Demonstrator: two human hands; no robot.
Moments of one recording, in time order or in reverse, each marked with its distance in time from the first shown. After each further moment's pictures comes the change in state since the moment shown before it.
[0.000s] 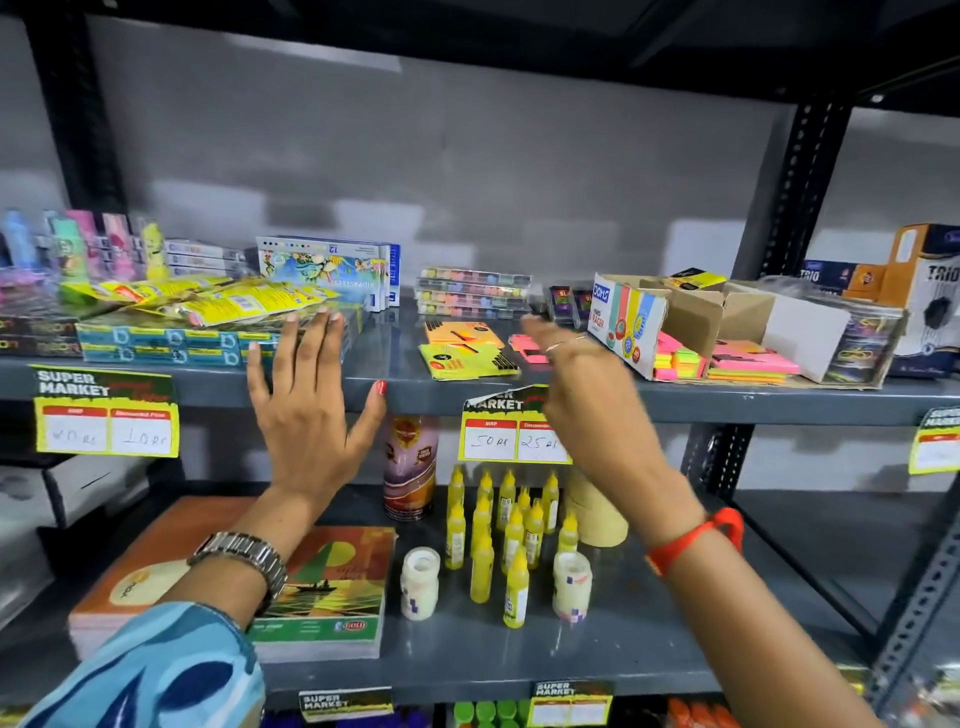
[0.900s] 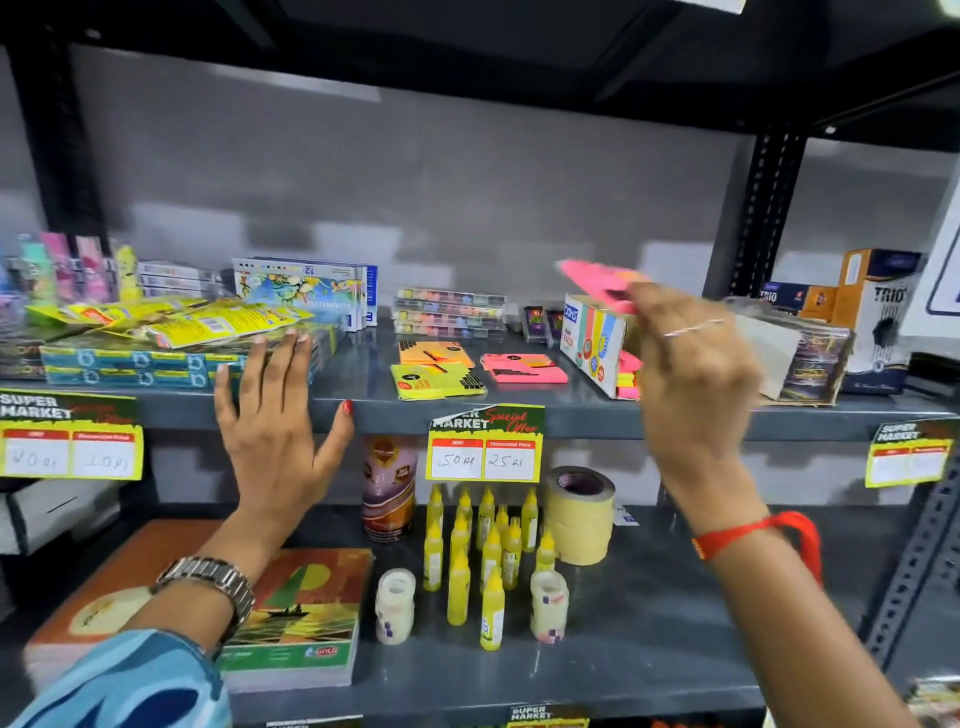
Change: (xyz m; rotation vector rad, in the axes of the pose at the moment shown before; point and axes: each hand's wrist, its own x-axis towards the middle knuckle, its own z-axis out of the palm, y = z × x) left_hand -0.001 0.003 0.000 0.017 0.019 -0.011; right_hand -0.002 0.067 -0.041 -0.218 0.740 -0.114
